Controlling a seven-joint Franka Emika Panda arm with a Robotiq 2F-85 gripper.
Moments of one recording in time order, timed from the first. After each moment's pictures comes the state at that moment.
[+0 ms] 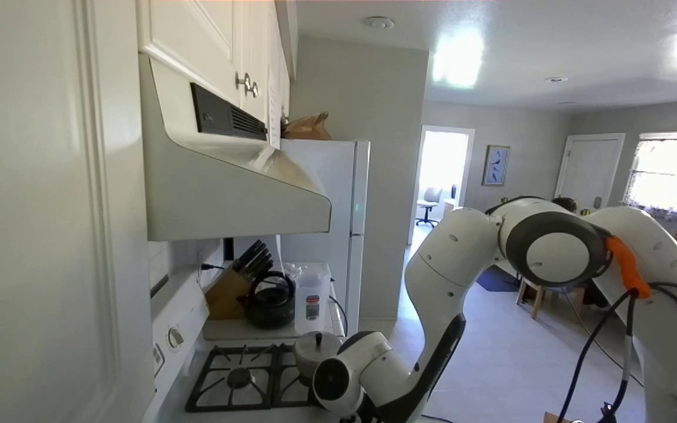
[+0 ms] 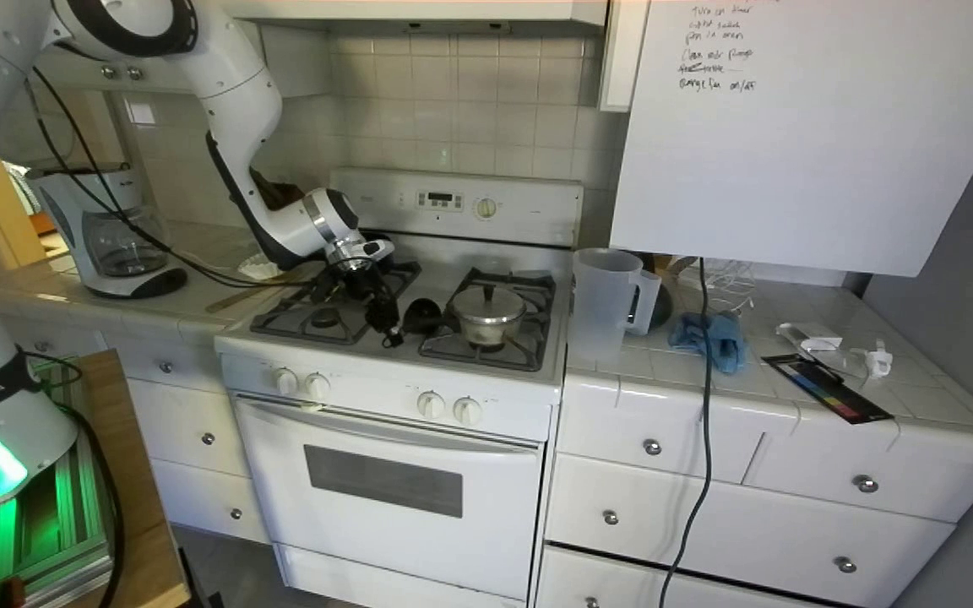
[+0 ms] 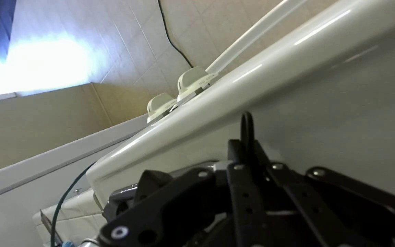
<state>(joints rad) 0.25 0.71 -0.09 -1.97 -1.05 2.34 1.04</state>
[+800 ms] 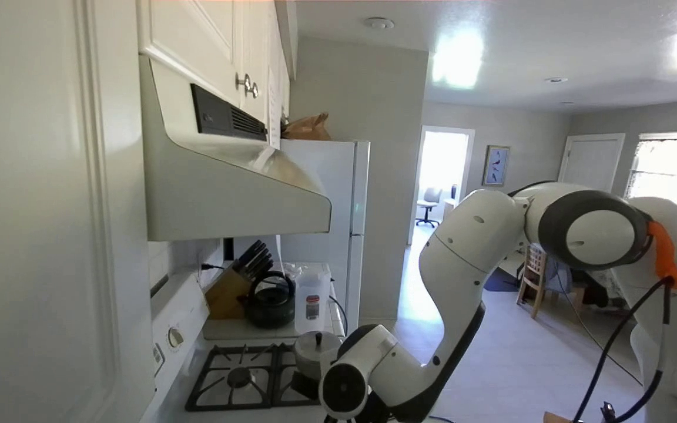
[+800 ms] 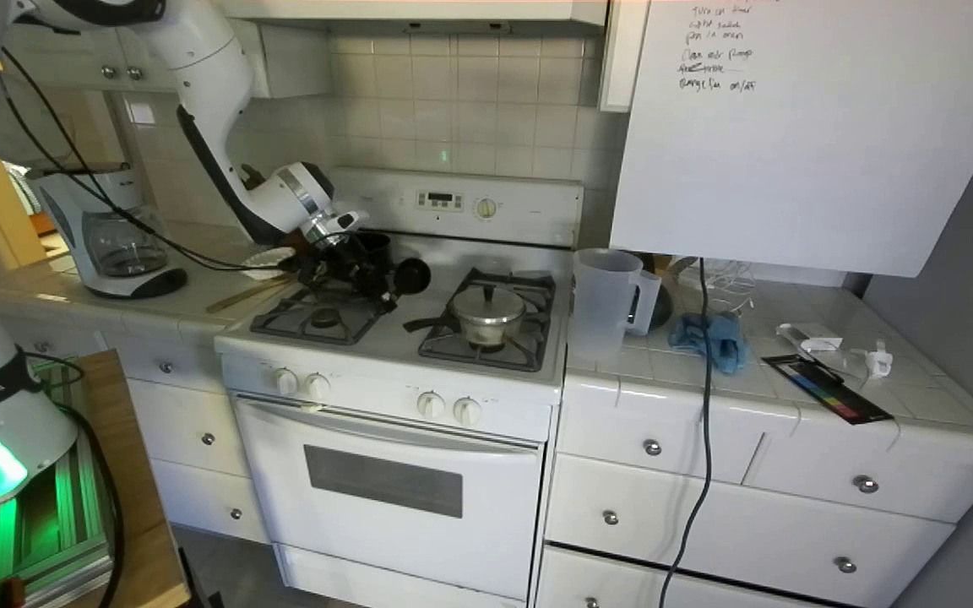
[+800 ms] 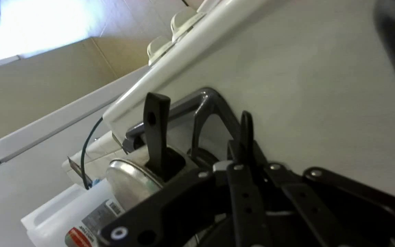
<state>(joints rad) 0.30 0.58 -0.04 -2.05 -1.26 2.34 1.30</state>
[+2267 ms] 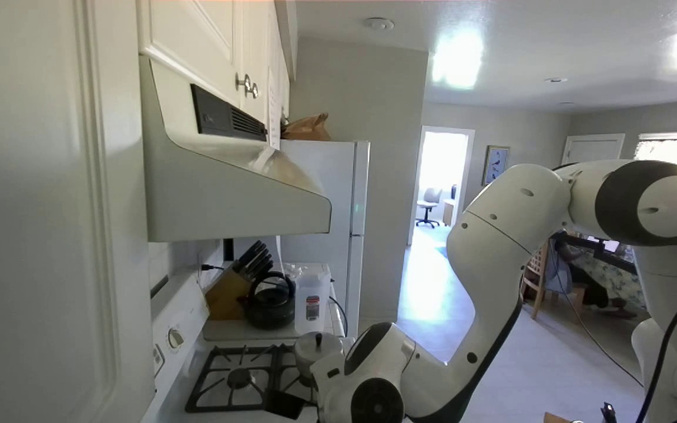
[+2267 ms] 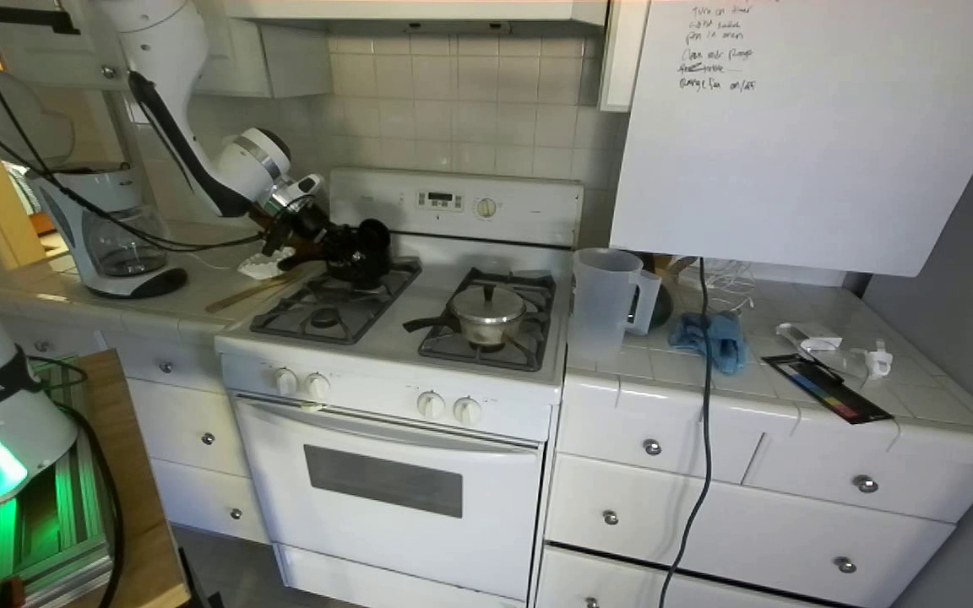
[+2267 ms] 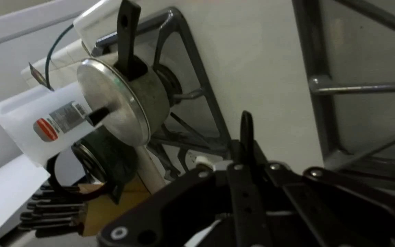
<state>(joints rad) 0.28 0.42 0.15 -2.15 -1.42 2.33 1.26</state>
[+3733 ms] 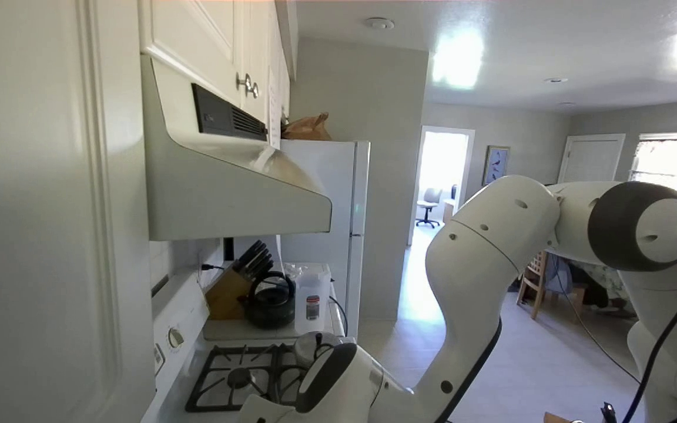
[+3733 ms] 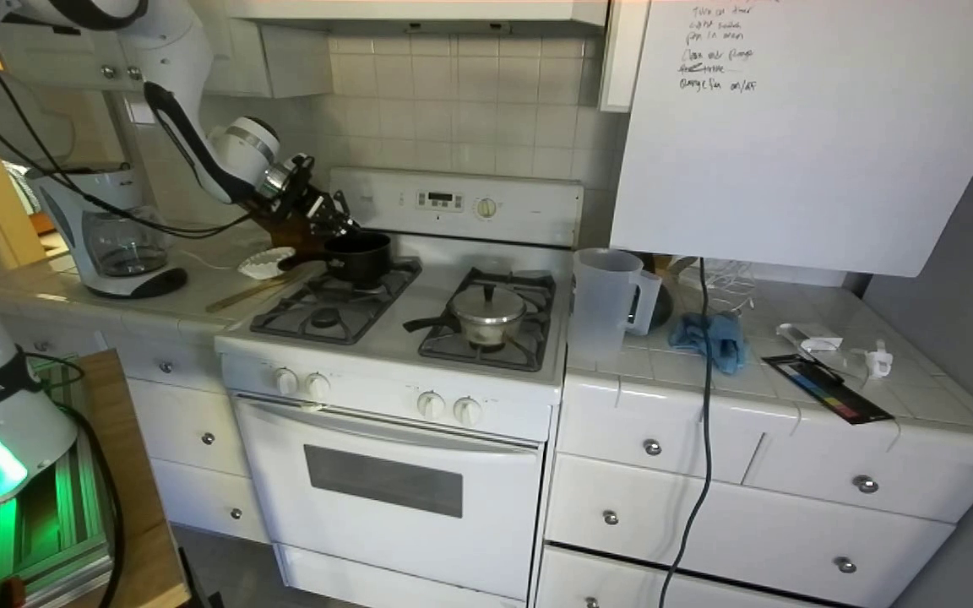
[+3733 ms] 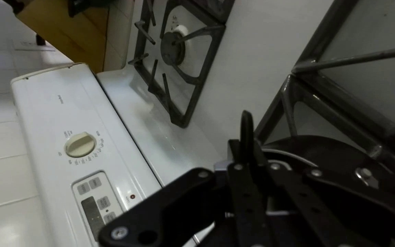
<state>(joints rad) 0.36 0.56 0.25 -1.88 -1.52 2.25 0.59</state>
